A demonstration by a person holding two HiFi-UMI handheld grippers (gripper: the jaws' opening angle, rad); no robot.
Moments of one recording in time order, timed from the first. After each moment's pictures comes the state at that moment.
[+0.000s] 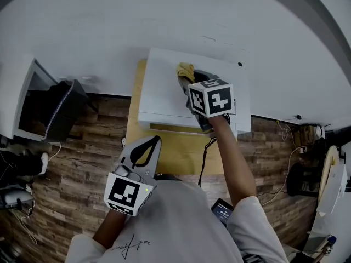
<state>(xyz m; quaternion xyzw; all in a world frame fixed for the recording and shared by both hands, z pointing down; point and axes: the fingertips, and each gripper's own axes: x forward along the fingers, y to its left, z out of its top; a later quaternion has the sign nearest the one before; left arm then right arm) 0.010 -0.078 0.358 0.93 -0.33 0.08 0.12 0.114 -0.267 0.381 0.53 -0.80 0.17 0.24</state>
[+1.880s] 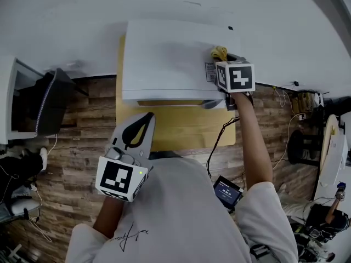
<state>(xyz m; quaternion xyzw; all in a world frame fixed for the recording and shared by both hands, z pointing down) 0.035 -0.080 0.369 0.94 -0.29 0.09 0.13 0.291 -0.216 0.428 0.66 -0.64 0.19 0.34</state>
